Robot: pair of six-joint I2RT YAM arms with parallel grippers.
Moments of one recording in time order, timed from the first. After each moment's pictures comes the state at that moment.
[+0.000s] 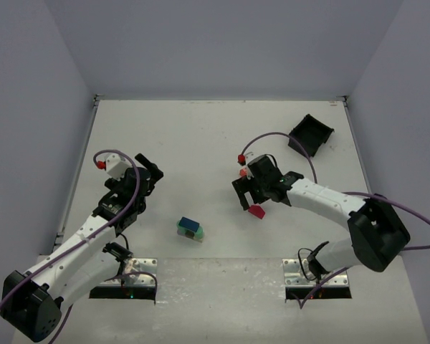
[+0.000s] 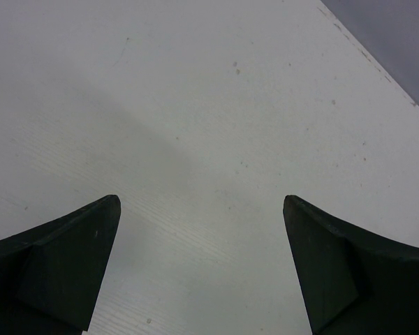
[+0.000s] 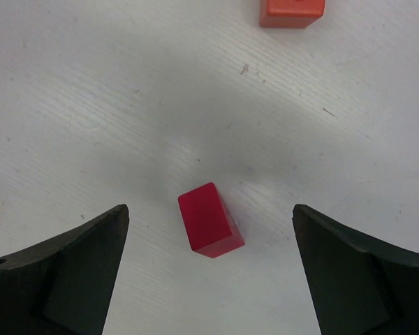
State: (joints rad) left arm -0.45 0.79 0.51 -0.28 -0.70 -0.90; right arm 0.66 1.39 0.73 -0.33 0.06 0.14
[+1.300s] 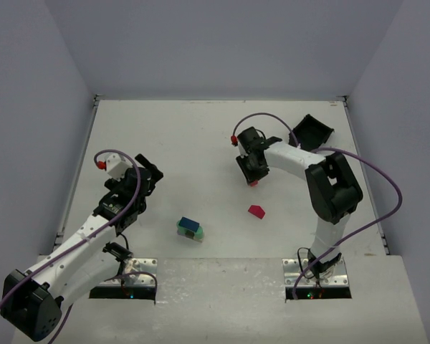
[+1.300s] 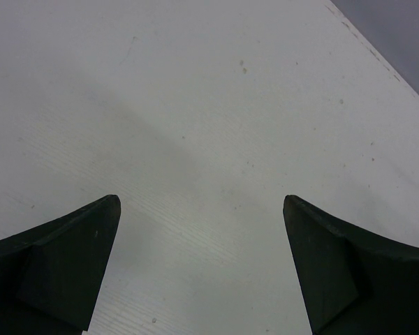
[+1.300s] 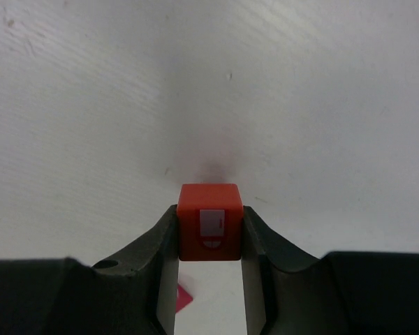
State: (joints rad) left arm -0.45 0.80 0.51 -0.29 -0.71 -0.90; right arm 0.51 1.88 1.20 -0.56 0.04 0.03
